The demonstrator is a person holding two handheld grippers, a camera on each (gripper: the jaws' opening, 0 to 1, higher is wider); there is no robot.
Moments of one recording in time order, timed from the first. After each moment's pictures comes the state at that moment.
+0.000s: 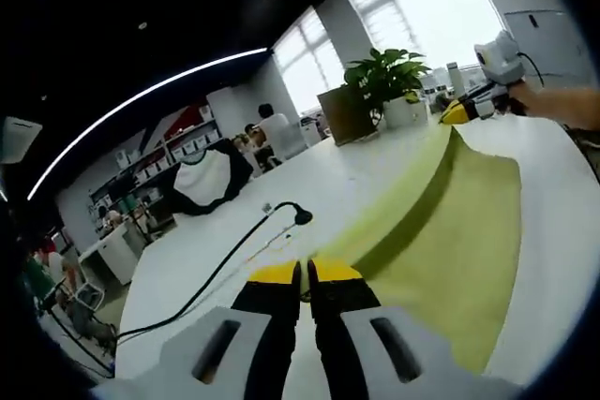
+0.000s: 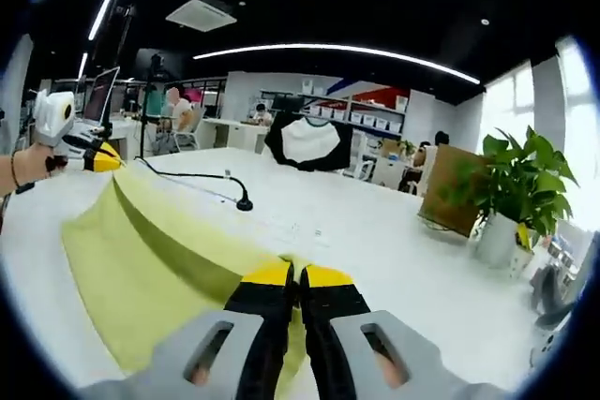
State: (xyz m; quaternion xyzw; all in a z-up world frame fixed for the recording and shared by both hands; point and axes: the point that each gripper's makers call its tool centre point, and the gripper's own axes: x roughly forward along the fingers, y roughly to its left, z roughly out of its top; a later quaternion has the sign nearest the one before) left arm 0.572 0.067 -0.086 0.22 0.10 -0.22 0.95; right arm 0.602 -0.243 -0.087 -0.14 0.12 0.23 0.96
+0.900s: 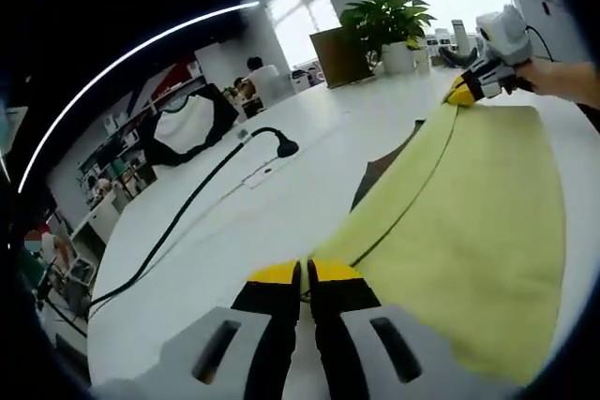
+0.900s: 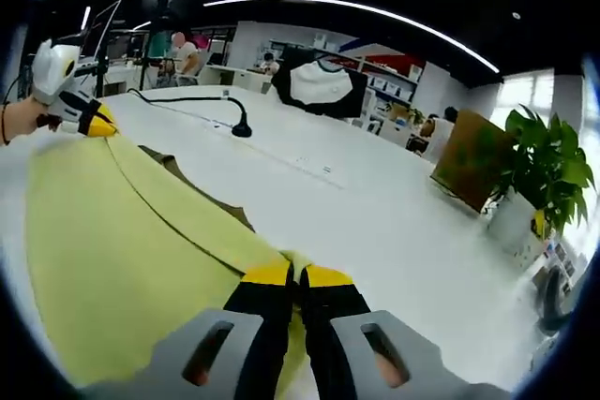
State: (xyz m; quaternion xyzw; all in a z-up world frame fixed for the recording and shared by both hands) left arm 0.598 0.069 -0.170 0.23 0.20 -0.22 0.93; right arm 0.626 -0.243 -0.171 -0.20 0.21 0.22 0.93
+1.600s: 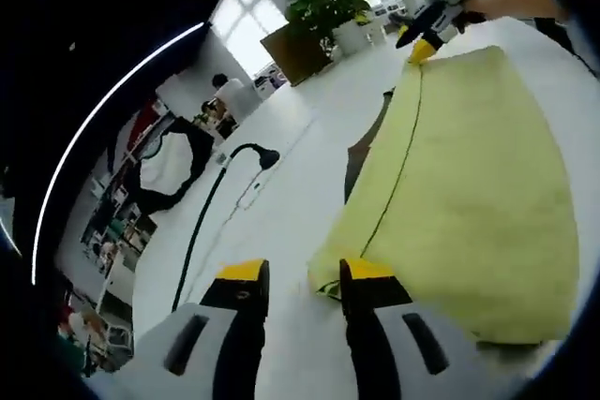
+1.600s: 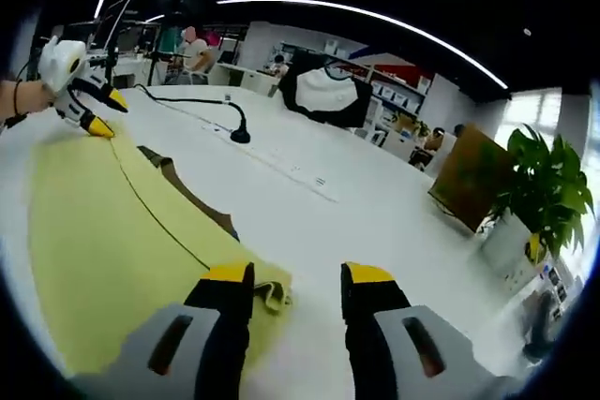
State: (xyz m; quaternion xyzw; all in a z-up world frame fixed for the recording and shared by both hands) left arm 0.589 0.069 -0.156 0.40 0.15 -0.30 0.85; right arm 0.632 -0.262 -0.139 -0.23 0.17 0.25 0.92
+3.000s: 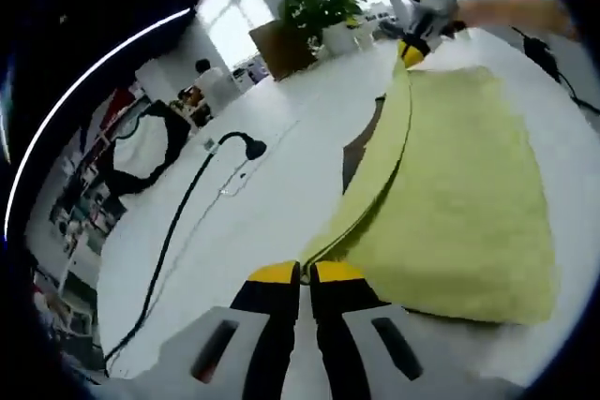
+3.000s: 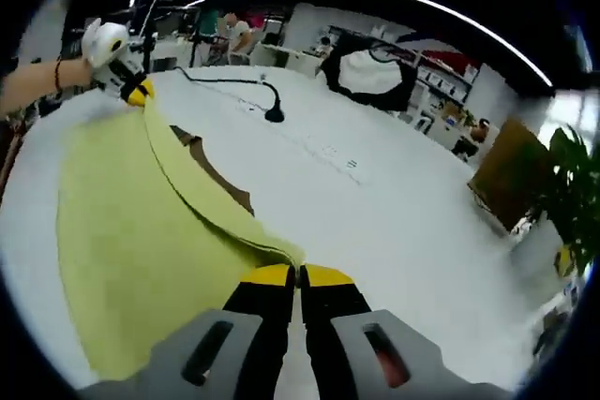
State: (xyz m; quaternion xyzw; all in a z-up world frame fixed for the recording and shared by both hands) left arm 0.610 0.083 -0.157 0.21 0.23 -0.32 0.90; right arm 0.635 -0.264 -0.162 -0.14 0.27 0.32 0.90
